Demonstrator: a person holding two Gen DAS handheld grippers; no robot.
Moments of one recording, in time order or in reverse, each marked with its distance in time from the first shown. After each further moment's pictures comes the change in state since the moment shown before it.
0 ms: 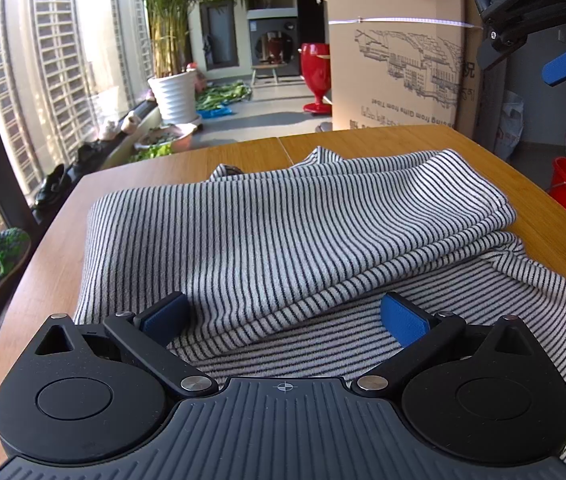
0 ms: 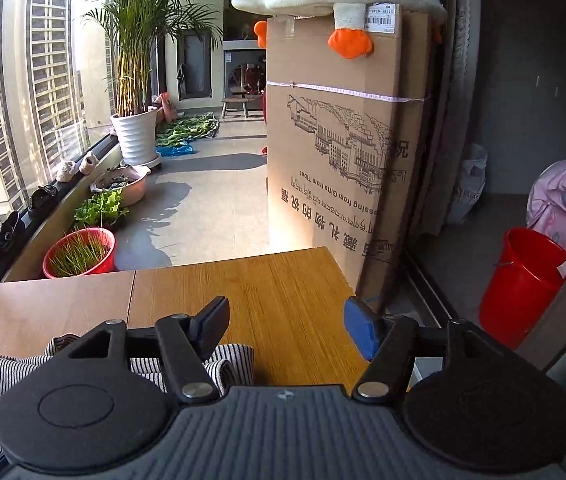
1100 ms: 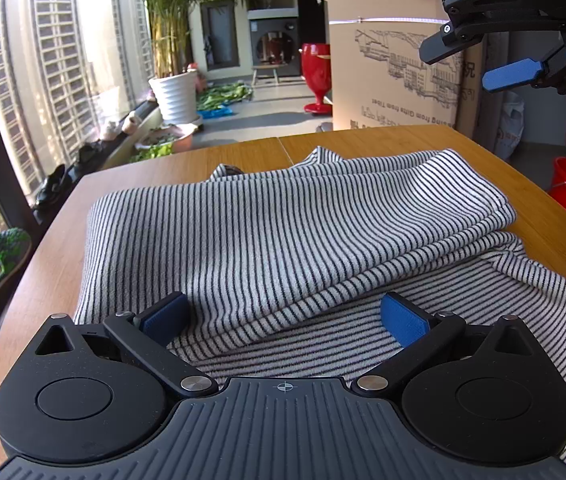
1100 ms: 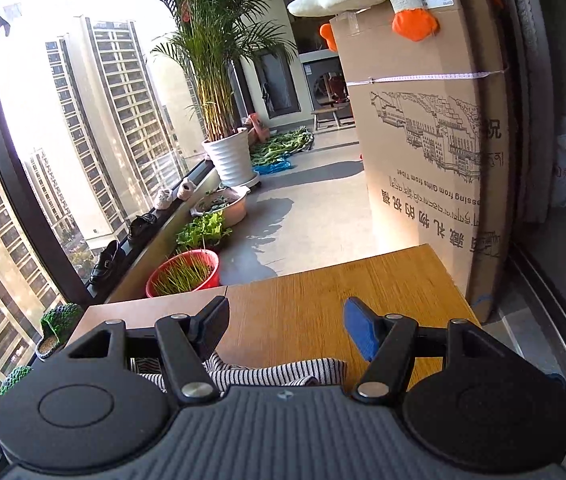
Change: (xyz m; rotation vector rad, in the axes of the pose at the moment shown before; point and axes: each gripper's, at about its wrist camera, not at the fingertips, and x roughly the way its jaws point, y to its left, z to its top) left arm 0.017 0.018 0.009 0.001 0.000 0.002; right arm 0.027 -0.018 -0.007 0.100 -0.045 0.386
